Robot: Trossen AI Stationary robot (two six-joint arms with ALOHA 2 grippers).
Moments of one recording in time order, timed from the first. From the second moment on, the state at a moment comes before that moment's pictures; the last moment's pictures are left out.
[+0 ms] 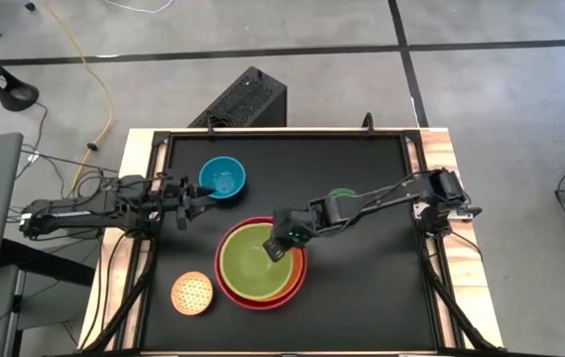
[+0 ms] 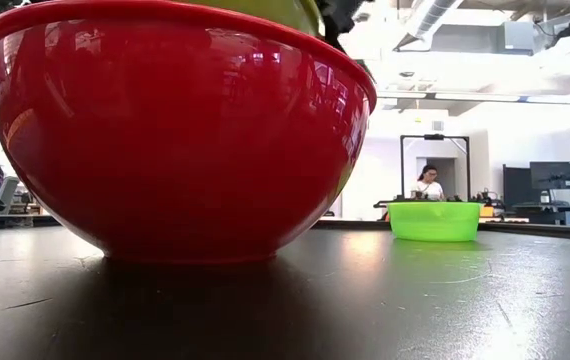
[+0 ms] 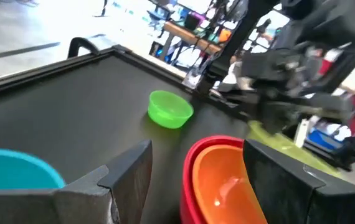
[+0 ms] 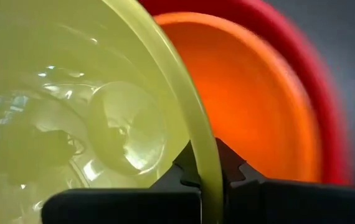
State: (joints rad) left arm 0.12 0.29 0.29 -0.04 -0.03 -0.42; right arm 0.18 1.83 1.56 -0.60 0.06 1.02
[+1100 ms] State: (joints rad) left arm 0.12 0.28 0.30 -0.07 0.05 -0.46; right arm 0.14 1.91 1.56 -0.61 -0.01 1.01
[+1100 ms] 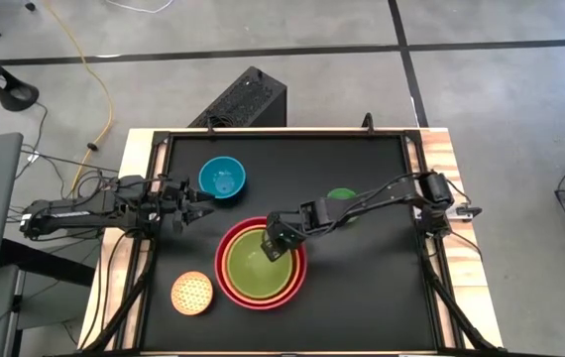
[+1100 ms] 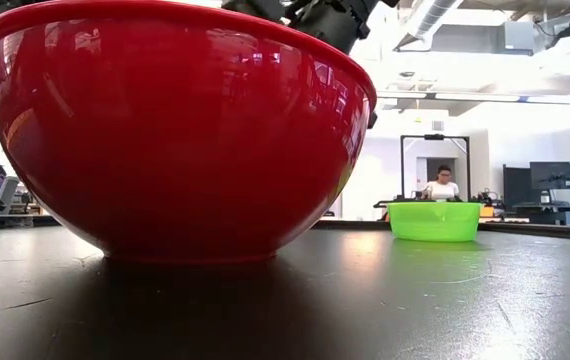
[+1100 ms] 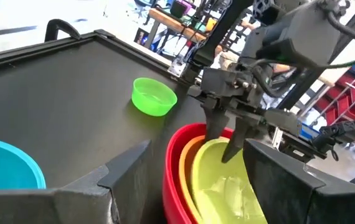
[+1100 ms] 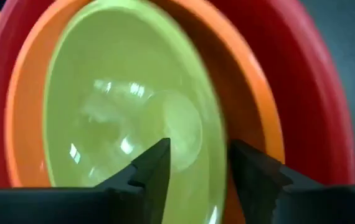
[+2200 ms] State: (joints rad) left arm 0.12 0.28 0.30 -0.10 0.03 -0.57; right arm -0.30 2.00 1.56 -0.08 -0.13 0.82
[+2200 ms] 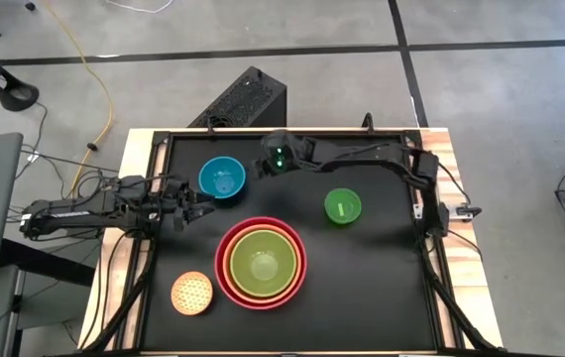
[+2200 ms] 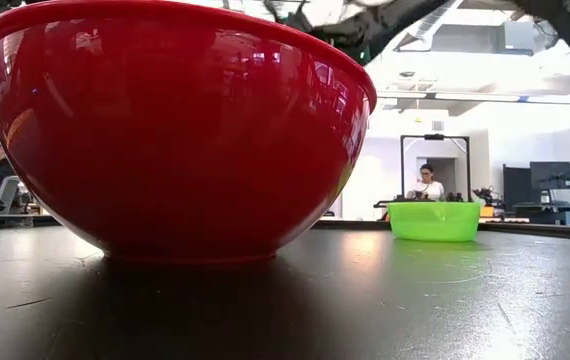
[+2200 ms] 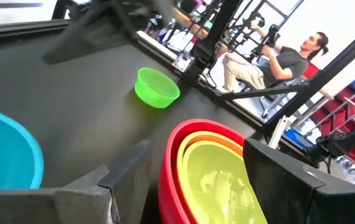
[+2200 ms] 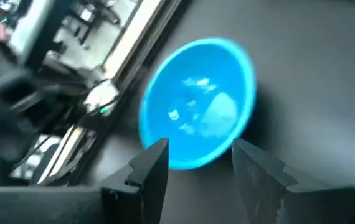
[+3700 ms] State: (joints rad) left arm 0.12 0.28 0.30 -0.15 -0.02 -0.64; right arm -0.35 2.47 2.19 -0.44 -0.05 0.73
